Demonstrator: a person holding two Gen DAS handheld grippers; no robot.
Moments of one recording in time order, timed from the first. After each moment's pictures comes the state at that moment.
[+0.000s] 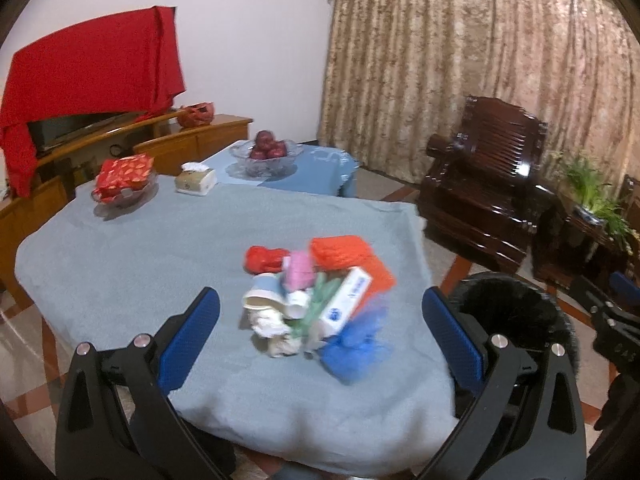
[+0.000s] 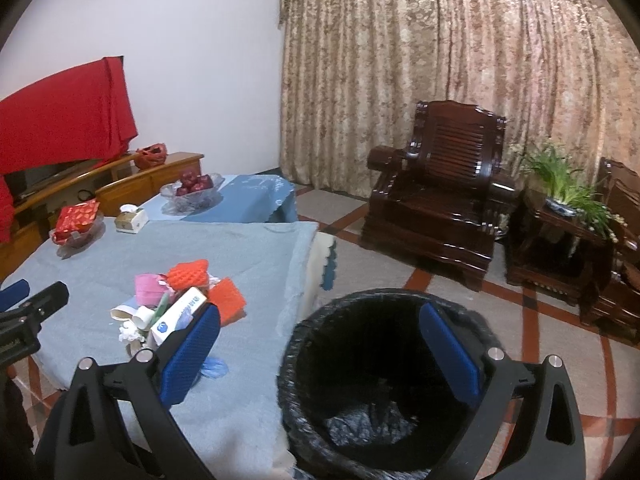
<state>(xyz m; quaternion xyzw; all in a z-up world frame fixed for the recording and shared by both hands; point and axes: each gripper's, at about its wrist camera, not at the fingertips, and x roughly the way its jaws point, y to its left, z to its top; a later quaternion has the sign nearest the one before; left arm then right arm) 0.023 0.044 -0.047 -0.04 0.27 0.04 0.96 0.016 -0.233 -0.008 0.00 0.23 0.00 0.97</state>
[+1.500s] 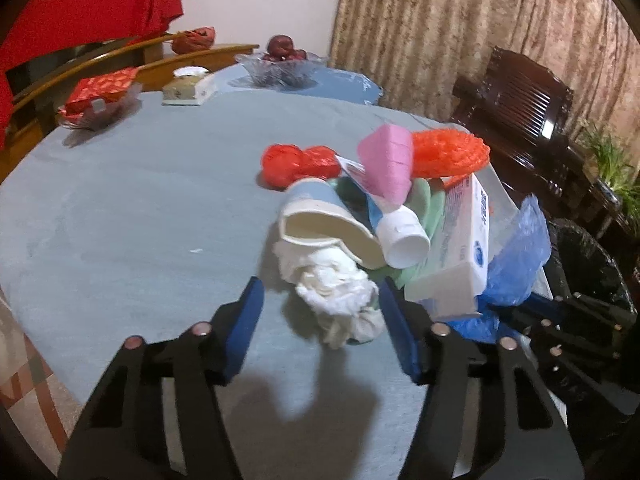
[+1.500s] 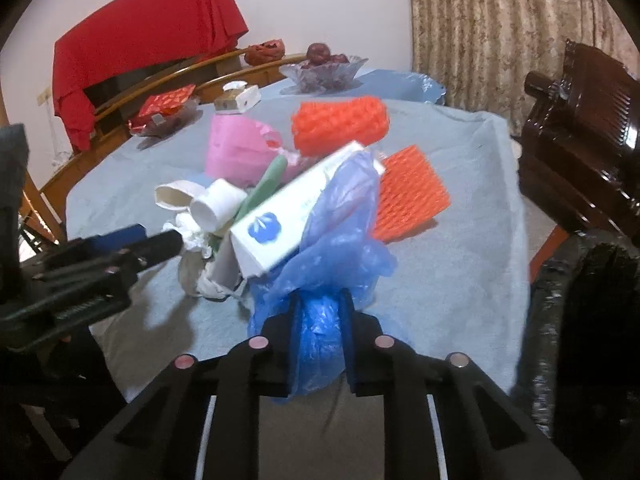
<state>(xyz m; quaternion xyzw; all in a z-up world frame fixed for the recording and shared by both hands) 0.129 0.114 -0.184 -0.07 0.37 0.01 0.92 0.131 -0.105 -0.160 -0.04 0.38 0.22 0.90</state>
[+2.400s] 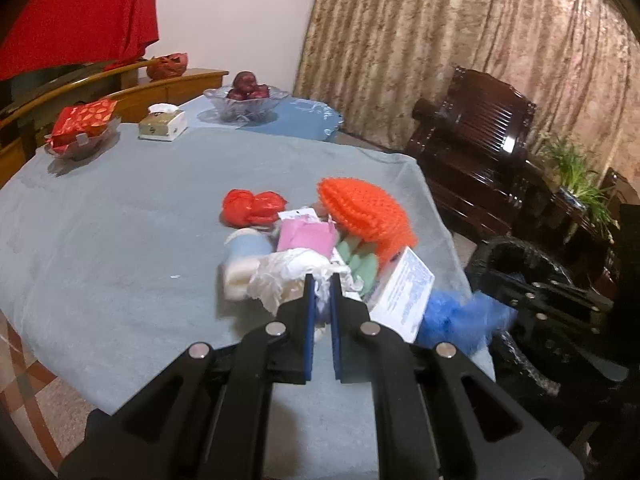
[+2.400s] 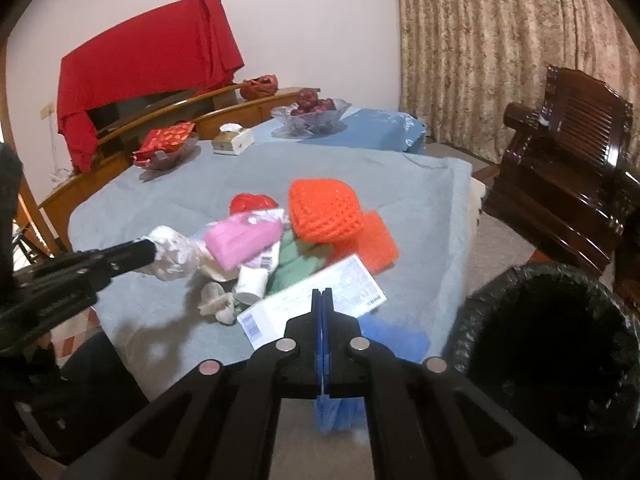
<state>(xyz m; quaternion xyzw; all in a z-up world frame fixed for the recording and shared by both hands) 0.087 0.086 -0.122 -0.08 0.33 -0.04 0.94 0.105 -0.141 -0.107 -0.03 0.33 0.21 0.92</state>
